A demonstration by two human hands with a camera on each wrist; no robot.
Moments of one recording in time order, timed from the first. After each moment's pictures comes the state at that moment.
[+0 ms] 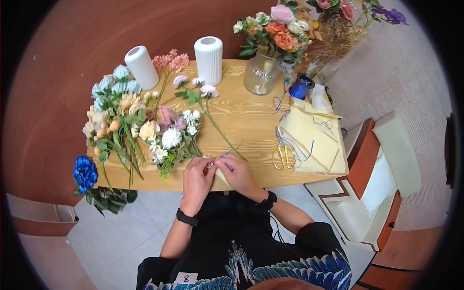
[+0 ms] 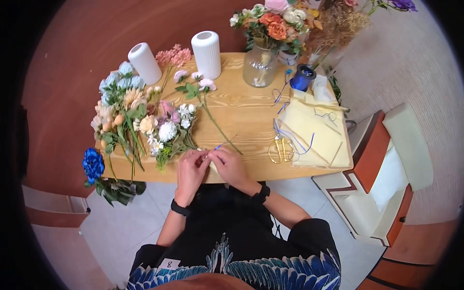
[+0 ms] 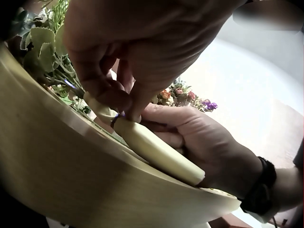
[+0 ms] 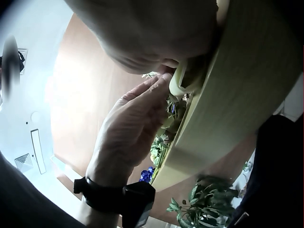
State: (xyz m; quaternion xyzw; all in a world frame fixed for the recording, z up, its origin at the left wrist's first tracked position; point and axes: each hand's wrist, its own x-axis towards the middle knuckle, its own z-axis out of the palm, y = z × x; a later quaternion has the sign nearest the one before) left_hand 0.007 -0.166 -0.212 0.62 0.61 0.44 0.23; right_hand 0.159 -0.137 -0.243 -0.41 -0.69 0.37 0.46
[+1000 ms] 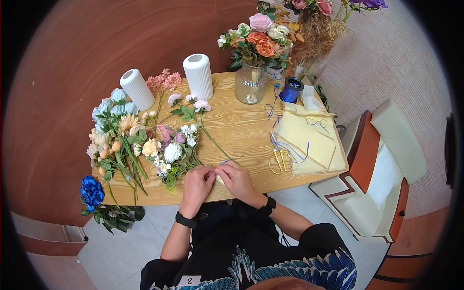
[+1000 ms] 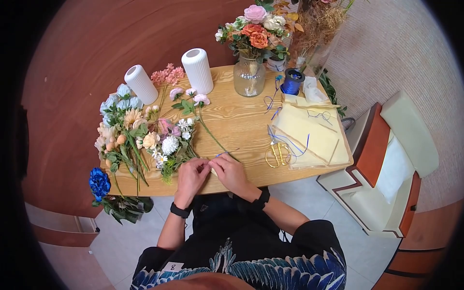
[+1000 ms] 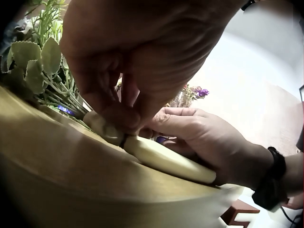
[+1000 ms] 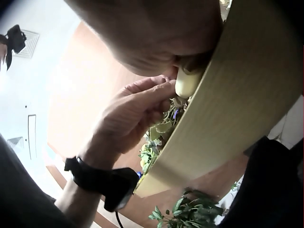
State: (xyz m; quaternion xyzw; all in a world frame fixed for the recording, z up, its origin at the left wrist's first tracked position) left_hand 0.004 -0.148 -0.201 0.70 0.58 0.34 0.25; right_hand 0.160 -0.138 -0.249 -0.45 -0.70 0.28 0.49
